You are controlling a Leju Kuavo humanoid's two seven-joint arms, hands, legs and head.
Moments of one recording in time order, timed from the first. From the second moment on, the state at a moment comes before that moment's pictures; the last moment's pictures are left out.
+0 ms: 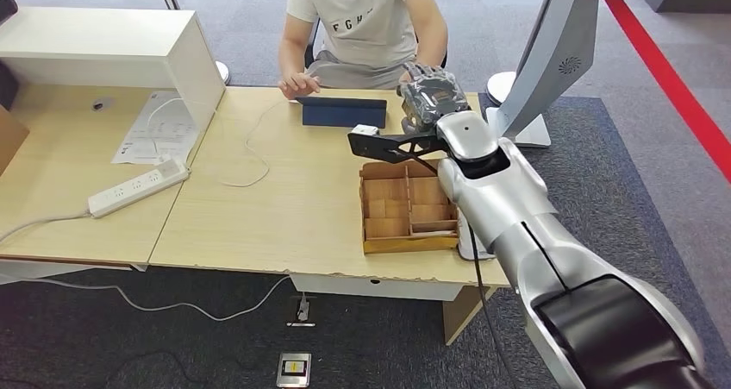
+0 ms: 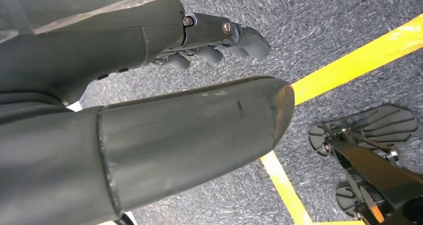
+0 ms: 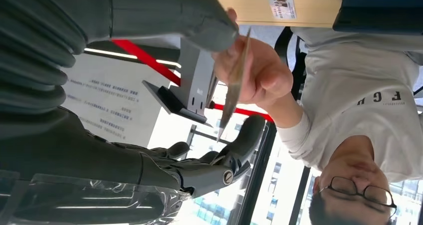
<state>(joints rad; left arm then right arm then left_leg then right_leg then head) -0.19 0.25 -1.50 -0.16 1.29 -0.10 -0.12 -1.17 0.19 0.55 -0.34 1.38 0.06 0.01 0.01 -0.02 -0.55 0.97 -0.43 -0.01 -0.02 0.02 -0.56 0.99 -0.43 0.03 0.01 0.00</state>
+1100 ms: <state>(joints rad) -0.16 0.27 -1.47 -0.16 1.42 -0.09 -0.06 -0.97 -0.59 0.25 -0.32 0.91 0.10 -0.31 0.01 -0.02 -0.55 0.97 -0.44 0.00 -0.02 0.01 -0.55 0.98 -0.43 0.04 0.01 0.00</state>
